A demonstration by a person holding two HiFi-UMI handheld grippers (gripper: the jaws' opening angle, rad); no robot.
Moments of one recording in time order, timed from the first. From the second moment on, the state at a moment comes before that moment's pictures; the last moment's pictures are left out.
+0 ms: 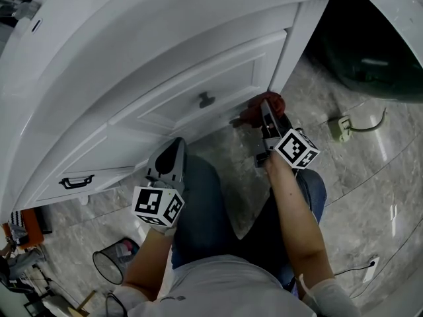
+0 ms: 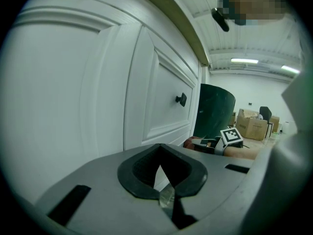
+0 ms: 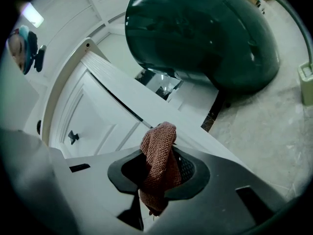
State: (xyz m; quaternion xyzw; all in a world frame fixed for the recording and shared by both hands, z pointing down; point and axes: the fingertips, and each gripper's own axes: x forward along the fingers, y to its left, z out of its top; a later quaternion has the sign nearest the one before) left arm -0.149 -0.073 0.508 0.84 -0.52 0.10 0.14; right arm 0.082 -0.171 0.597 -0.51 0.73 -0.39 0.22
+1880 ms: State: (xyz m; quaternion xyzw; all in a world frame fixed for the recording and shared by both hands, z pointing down) left arm -0.162 -0.059 0.494 0.84 -0.52 0.08 0.14; right arm -0.049 -0.132 0.725 -0.40 0.78 -0.48 -0.03
